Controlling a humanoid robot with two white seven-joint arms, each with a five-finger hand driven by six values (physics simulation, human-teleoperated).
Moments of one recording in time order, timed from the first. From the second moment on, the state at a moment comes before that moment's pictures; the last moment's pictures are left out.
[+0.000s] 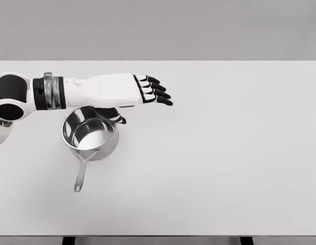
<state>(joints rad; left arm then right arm) -0.77 0.68 -0.71 -1.72 -0.23 -0.52 -0.61 0.03 0.00 0.61 -0.11 0.17 -0.06 0.37</state>
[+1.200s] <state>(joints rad) -0.61 0.90 -0.79 -1.77 -0.05 -0.61 -0.55 0.03 0.00 0.61 -0.11 0.17 -0.05 0.37</state>
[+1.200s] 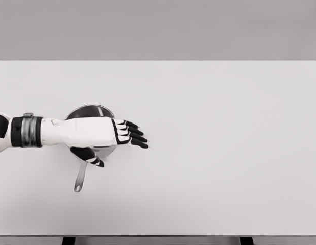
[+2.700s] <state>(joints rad) -0.58 1.07 -0.79 -1.74 -0.19 -0.61 -0.58 0.03 0.00 0.61 -0.11 0.17 -0.05 0.37</state>
